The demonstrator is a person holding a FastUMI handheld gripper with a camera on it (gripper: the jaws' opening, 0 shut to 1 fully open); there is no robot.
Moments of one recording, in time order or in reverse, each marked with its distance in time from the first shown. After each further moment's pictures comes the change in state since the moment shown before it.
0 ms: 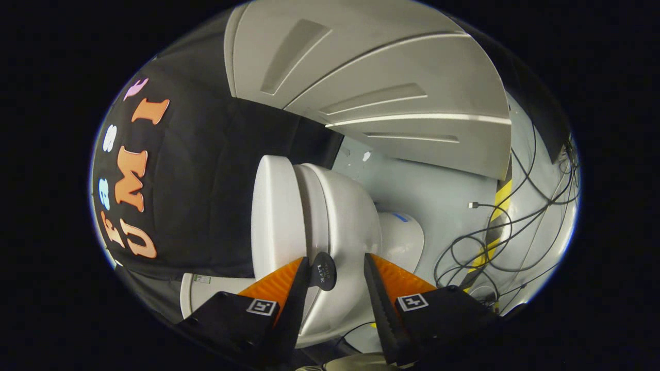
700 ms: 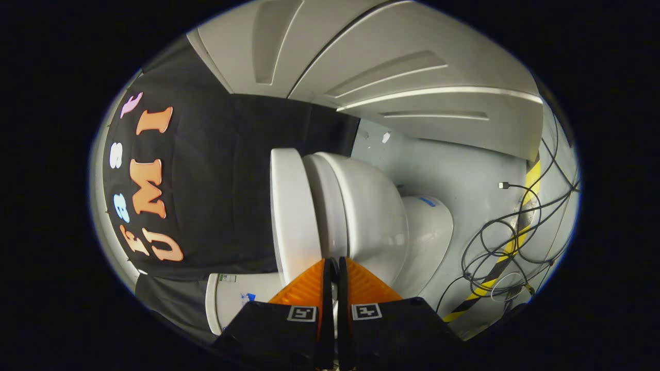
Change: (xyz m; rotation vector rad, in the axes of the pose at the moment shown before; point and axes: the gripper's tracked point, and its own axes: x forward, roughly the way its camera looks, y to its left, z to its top) arm 0.018 0.012 -0.001 0.025 0.099 0.130
